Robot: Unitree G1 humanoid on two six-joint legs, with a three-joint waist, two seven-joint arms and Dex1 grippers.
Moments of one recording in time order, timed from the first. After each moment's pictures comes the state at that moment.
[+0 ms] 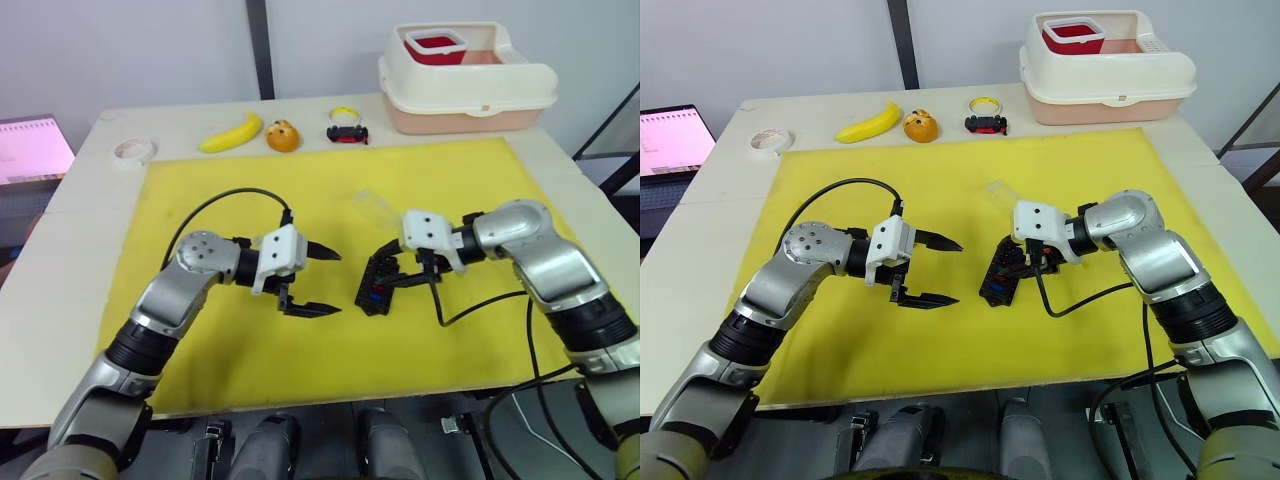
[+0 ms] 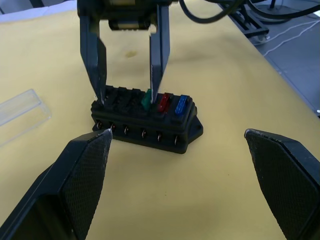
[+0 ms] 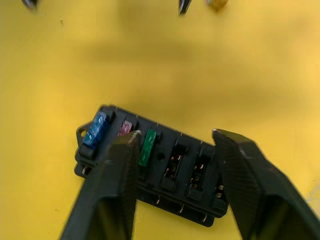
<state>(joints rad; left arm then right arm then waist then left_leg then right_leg) -0.58 0.55 -0.30 -0.08 -0.30 0.24 -1.21 -0.70 -0.83 0.28 -0.05 0.18 0.41 1.31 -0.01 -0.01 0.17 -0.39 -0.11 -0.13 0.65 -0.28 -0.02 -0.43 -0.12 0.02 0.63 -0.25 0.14</state>
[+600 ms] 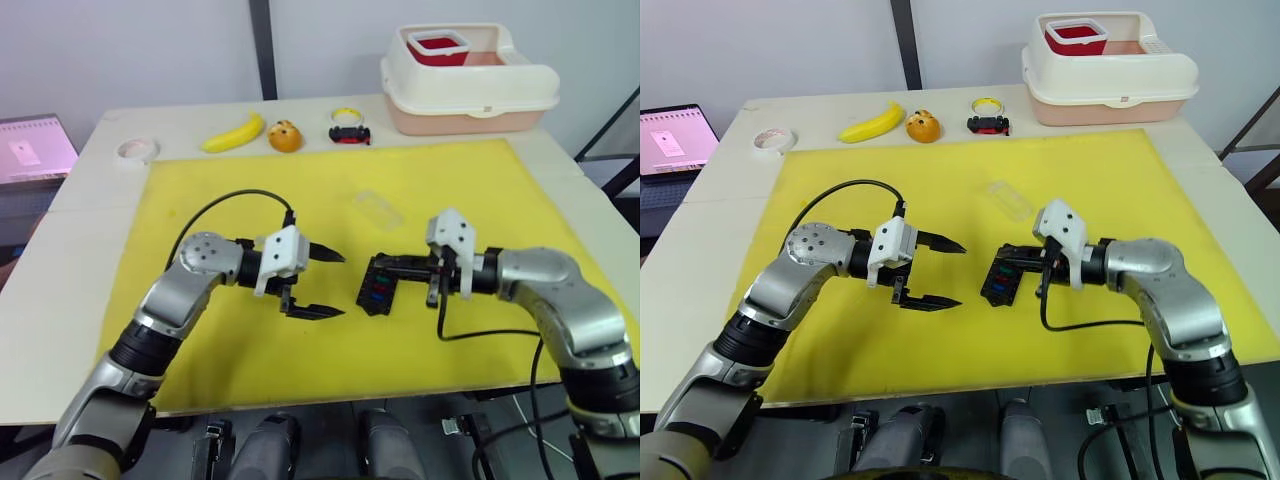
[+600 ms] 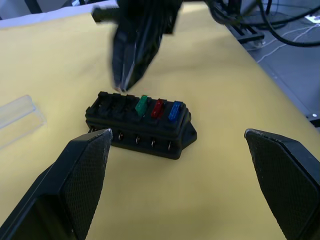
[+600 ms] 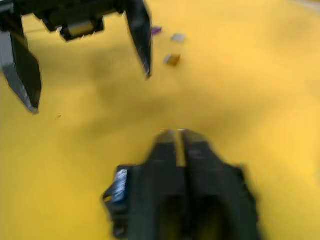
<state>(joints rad) -0.58 0.53 -0.30 -0.08 -0.31 0.23 -1.22 -0.34 -0.70 -0.01 -0.36 0.40 0.65 1.00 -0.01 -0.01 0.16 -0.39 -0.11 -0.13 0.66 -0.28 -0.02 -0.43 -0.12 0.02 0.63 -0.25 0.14</state>
